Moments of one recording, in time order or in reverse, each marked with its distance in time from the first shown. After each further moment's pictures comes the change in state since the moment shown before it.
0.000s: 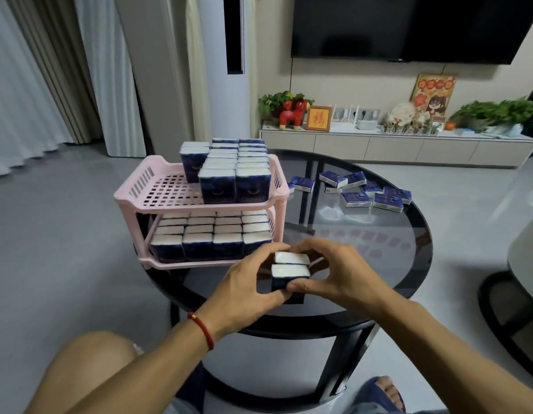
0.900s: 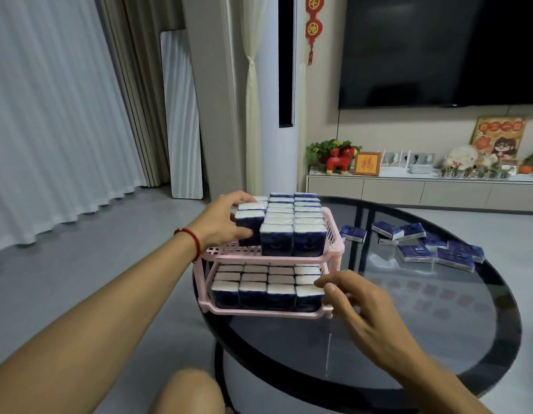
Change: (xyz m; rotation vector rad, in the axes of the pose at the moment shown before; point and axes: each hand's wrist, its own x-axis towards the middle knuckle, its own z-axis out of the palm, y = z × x) left_hand 0.089 -0.004 -0.196 0.259 0.214 -0.150; right_hand 0.033 -0.038 0.026 0.192 0.257 -0.049
